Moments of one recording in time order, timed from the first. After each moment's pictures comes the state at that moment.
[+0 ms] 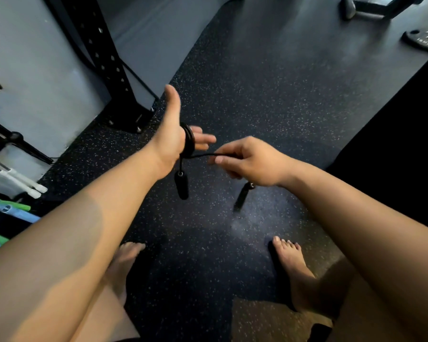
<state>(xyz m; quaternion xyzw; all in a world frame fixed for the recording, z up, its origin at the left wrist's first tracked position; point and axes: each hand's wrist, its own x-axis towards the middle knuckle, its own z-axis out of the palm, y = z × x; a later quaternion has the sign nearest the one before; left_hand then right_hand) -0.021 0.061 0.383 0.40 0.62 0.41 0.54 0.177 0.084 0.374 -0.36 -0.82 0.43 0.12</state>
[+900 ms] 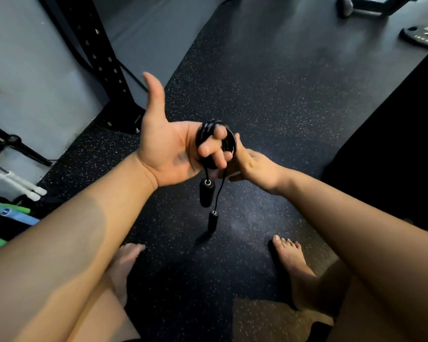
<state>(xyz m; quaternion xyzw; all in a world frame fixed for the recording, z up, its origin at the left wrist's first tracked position) -0.010 0.030 0.420 0.39 0.31 0.38 0.78 0.179 0.073 0.356 -0.43 -0.68 0.57 0.16</state>
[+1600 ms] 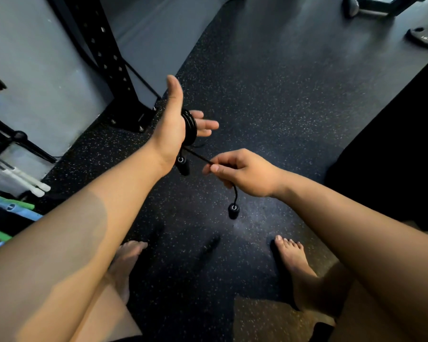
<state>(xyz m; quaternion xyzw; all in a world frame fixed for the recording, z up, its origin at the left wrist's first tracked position) -0.018 0.053 0.398 0.42 0.60 0.46 0.50 0.166 0.072 0.349 -0.34 -0.79 0.49 0.14</state>
